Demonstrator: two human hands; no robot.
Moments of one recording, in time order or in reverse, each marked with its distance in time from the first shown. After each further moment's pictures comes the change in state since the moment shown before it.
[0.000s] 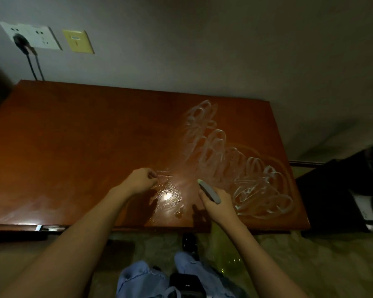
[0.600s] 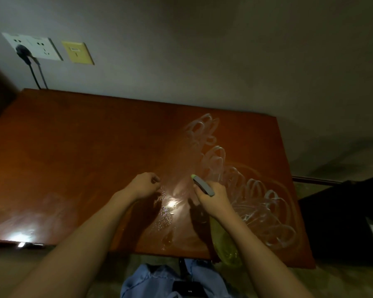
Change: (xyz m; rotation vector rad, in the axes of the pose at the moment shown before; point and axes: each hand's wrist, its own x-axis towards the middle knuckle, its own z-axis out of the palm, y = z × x) left_hand 0.057 0.045 -0.001 0.026 0.019 -0.069; right_hand 0.089 -0.020 -0.039 0.006 -0.131 -0.036
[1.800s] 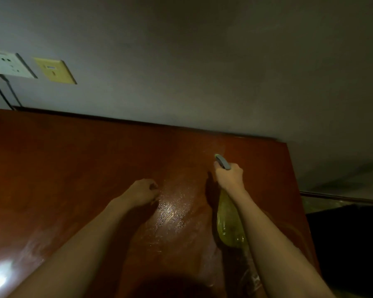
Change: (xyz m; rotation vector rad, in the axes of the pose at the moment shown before) left_hand 0.132 0.008 -0.074 0.006 -0.092 0.061; right_hand 0.198 -0.062 -0.055 0.052 0.288 0.254
